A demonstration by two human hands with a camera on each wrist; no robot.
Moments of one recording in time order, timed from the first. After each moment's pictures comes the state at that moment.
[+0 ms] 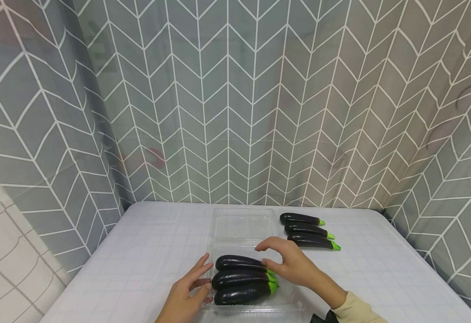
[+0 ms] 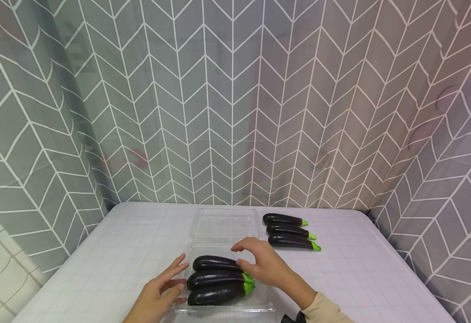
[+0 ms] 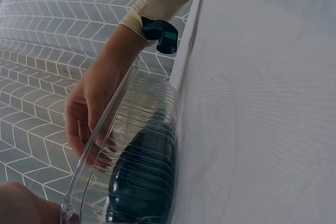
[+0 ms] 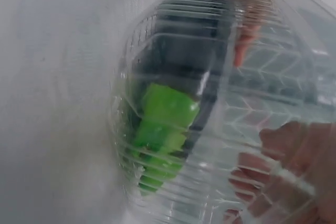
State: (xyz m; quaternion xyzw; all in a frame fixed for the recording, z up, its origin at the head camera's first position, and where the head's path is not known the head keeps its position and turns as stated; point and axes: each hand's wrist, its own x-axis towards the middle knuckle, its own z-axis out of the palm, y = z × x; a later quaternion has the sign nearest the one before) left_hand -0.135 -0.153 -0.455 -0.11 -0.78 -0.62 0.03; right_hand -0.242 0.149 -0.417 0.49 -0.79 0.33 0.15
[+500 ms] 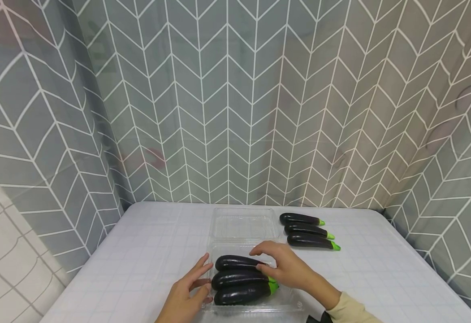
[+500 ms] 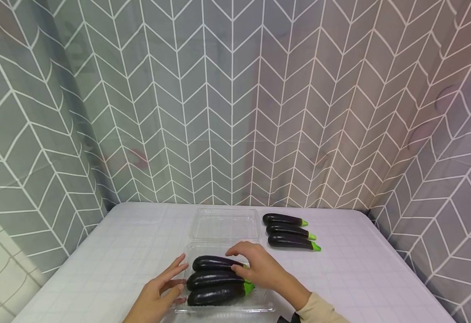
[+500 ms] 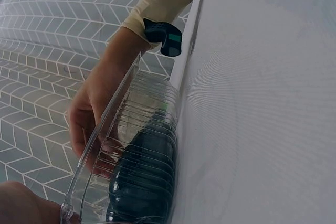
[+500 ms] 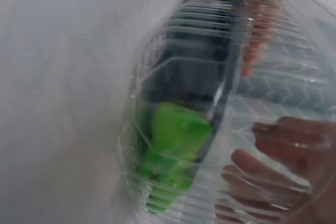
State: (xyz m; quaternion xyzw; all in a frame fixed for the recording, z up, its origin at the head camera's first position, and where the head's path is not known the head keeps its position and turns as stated) left_hand -0.135 -0.152 -0.454 -0.11 -0.78 -0.62 0.03; right_hand -0.241 0.139 -0.422 0.51 -0.78 0.33 0.12
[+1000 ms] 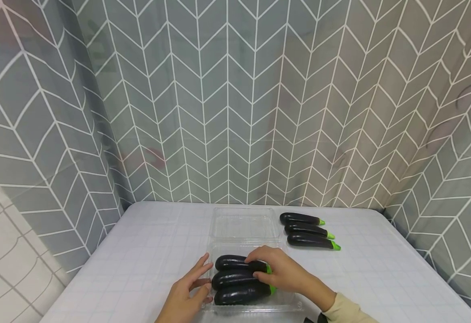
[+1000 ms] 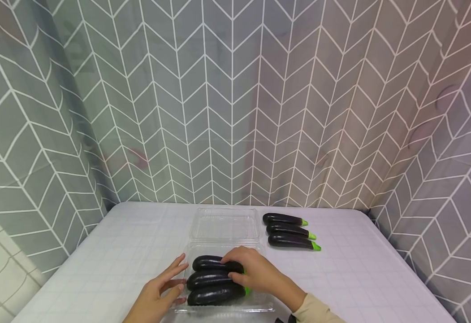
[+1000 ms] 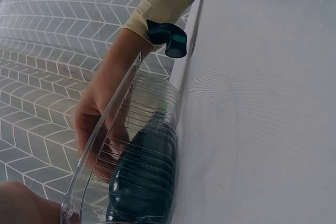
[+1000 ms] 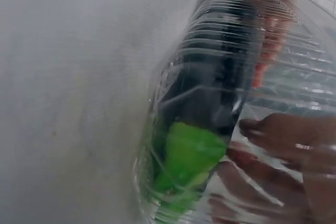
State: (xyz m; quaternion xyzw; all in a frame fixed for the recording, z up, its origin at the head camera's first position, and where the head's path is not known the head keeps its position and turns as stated) left_hand -0.135 -0.153 -0.455 -0.11 -0.78 -0.62 0.03; right_hand -0.240 0.130 -0.426 0.52 -0.80 0.29 0.07
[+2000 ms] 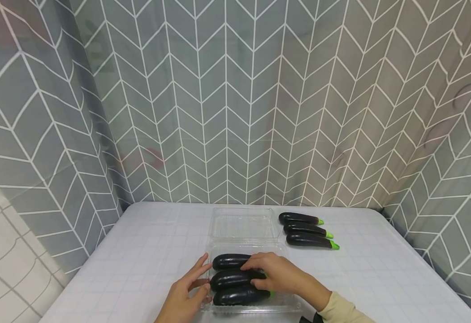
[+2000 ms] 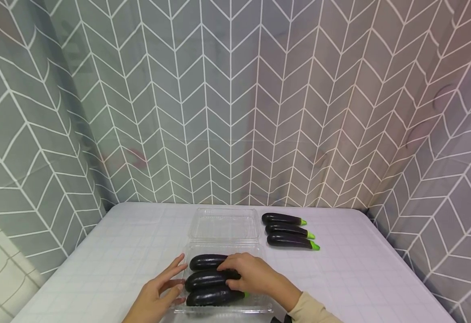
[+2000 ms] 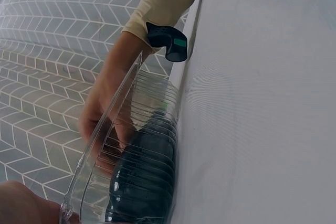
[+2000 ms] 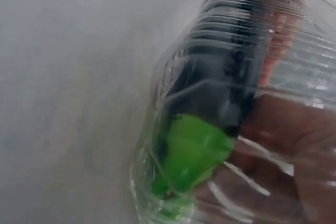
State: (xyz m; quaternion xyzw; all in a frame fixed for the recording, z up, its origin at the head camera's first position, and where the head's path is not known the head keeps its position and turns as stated) left_hand -0.136 -0.154 -0.455 -0.12 -0.77 -0.62 0.03; right_hand -0.234 0.121 -0.423 0.49 -0.84 0.22 -0.01
